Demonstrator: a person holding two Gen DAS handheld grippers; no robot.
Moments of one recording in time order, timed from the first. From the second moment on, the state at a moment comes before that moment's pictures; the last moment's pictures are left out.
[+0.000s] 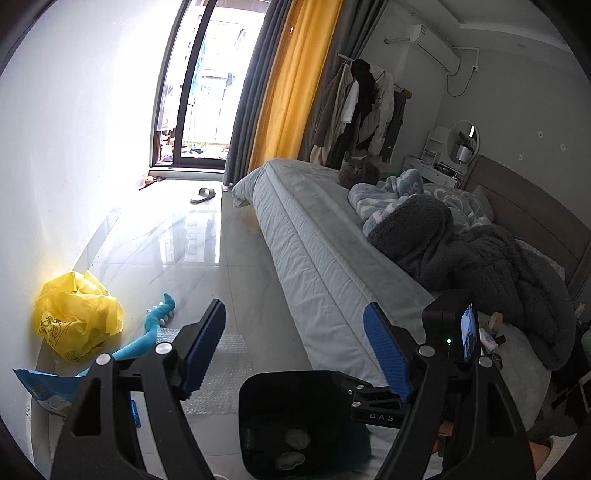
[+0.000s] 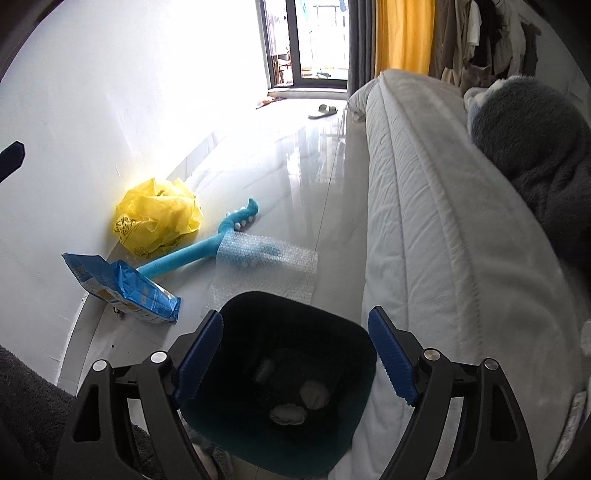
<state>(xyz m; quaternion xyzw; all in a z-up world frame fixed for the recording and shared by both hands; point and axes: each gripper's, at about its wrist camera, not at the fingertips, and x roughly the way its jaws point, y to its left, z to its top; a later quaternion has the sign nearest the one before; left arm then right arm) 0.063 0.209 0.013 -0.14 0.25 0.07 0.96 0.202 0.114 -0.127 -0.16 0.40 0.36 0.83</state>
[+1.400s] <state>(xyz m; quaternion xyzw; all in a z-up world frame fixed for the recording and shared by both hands) 0.133 0.032 0.003 -0.08 0.26 -0.09 0.96 0.271 -0.120 -0.045 -0.09 0.33 0.27 0.90</state>
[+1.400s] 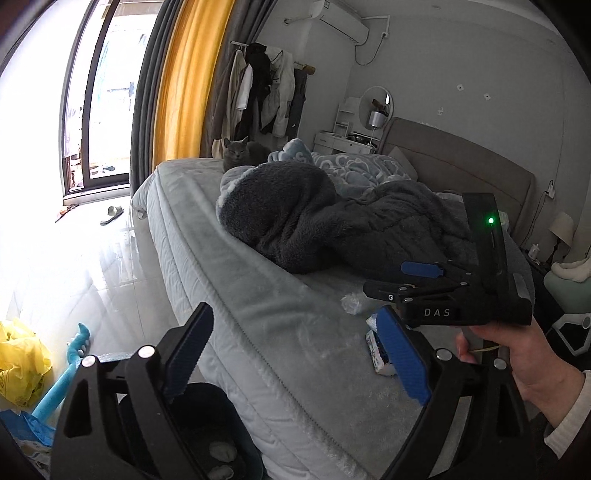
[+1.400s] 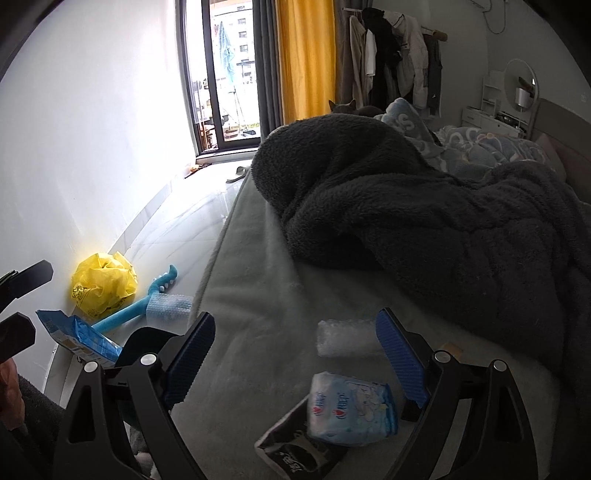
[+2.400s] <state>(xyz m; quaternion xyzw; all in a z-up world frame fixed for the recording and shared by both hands) 0.206 -0.088 -0.044 0.00 0.32 -0.20 0.93 0.327 -0.239 -0.079 0.03 0.38 0.24 0.89</state>
